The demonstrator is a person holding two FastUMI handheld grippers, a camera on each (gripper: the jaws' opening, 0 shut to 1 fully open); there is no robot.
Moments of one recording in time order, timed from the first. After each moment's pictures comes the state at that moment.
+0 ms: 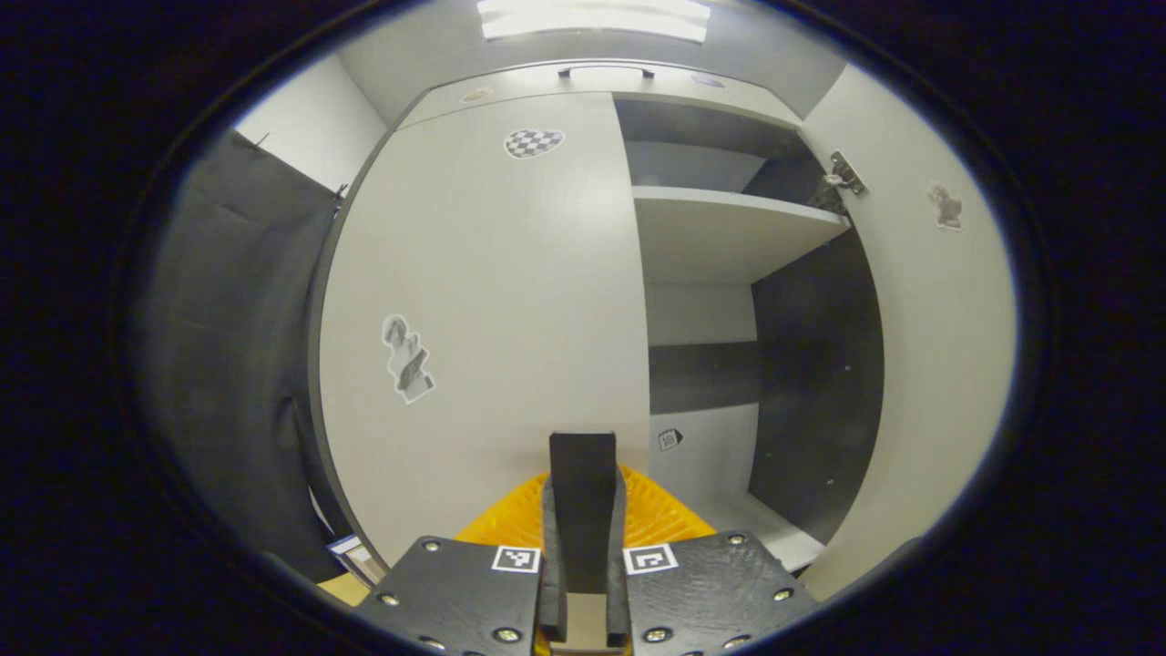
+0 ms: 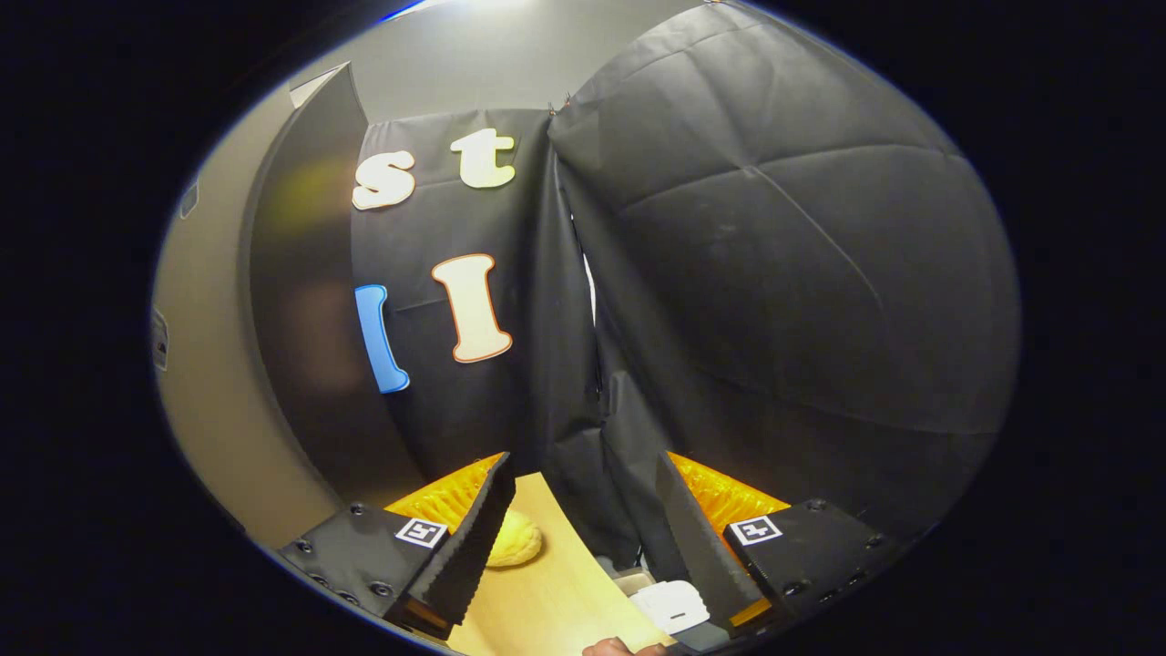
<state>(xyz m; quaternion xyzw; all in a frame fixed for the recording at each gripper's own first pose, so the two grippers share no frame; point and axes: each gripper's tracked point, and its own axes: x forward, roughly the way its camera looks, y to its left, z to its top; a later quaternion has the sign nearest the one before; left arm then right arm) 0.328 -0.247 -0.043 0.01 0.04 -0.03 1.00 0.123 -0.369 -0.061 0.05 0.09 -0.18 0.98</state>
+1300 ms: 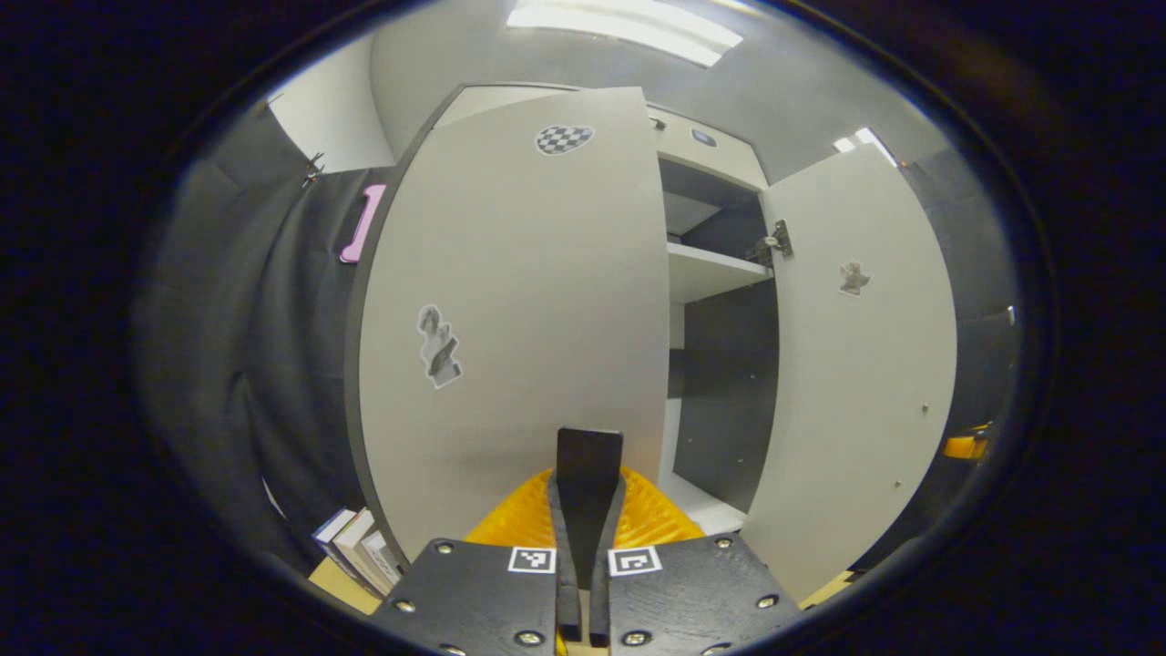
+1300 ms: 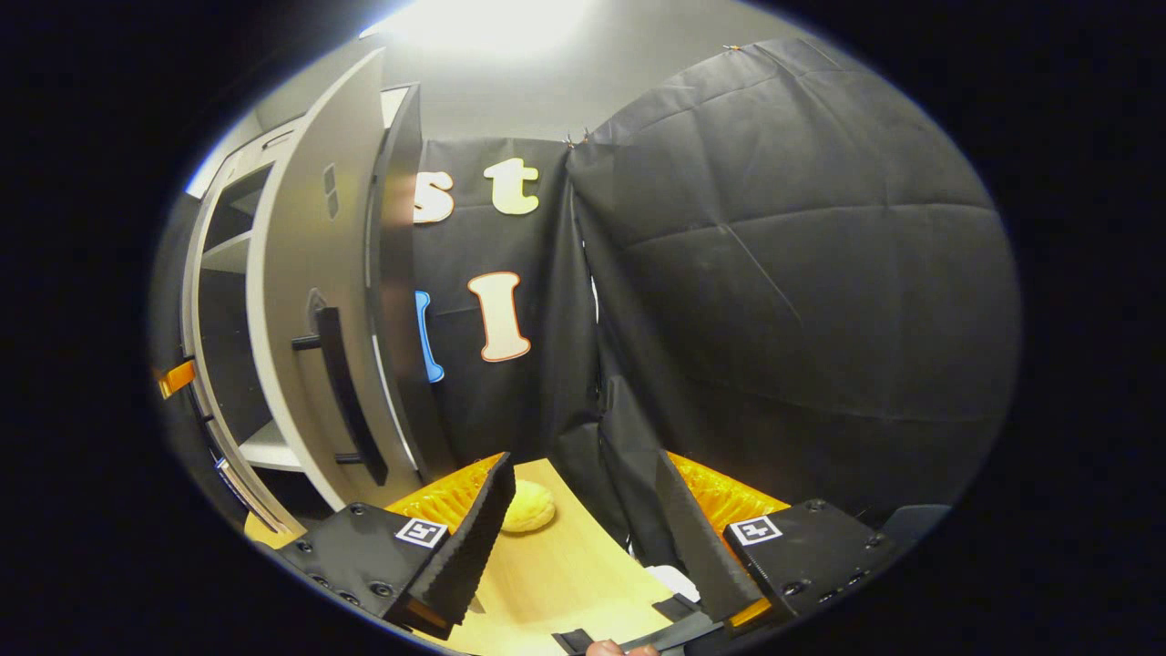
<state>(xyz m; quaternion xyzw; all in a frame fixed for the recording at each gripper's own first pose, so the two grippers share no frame) 0.257 -0.214 -0.042 -0.05 0.05 -0.15 0.99 -0.024 -0.260 -0.041 0.02 0.07 -0.20 0.98</state>
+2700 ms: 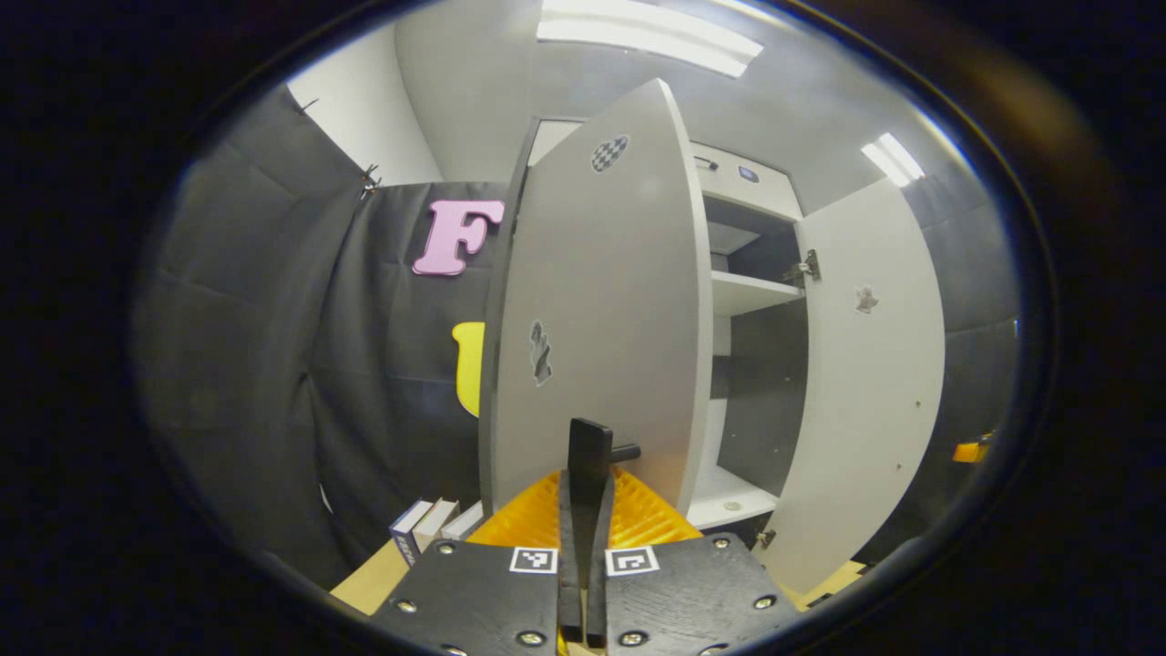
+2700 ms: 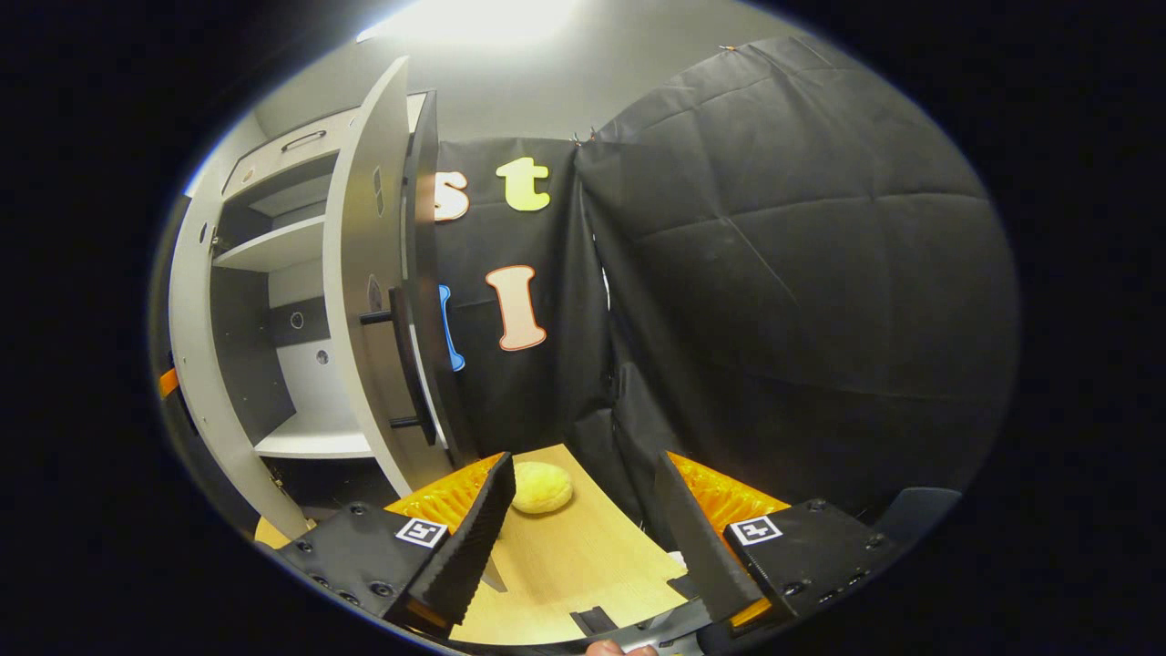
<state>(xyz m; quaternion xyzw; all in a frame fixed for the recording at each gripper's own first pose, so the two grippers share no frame) 0.185 -0.107 -0.033 -0.04 0.04 -0.07 1.00 -0.066 -0.244 -0.051 0.03 0.08 -0.19 0.98</state>
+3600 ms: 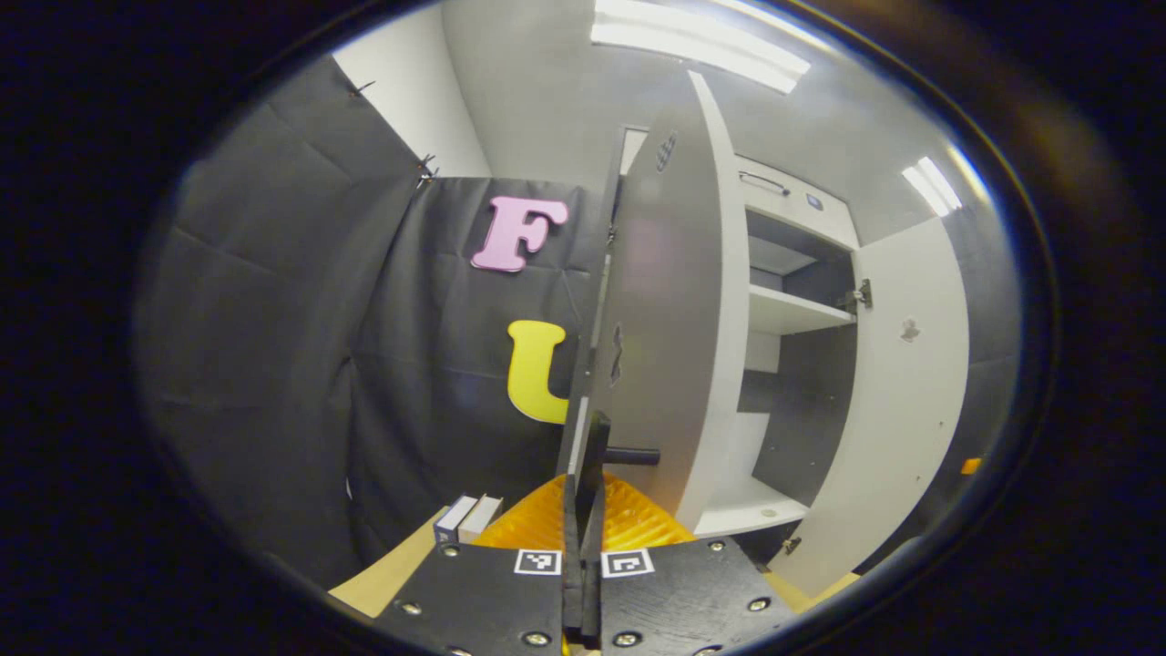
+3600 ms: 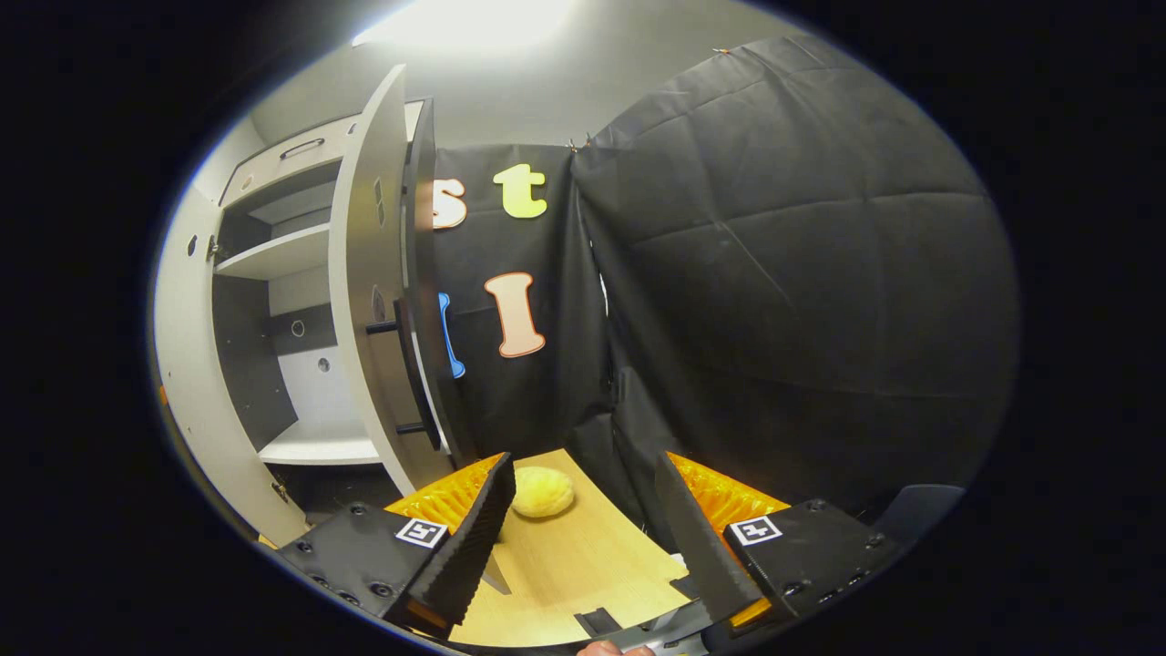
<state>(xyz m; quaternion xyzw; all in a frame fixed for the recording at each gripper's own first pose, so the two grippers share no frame) 0.181 -0.003 -0.043 -0.08 0.04 -0.01 1.00 -0.068 -0.233 -0.050 0.03 0.07 -0.18 0.98</state>
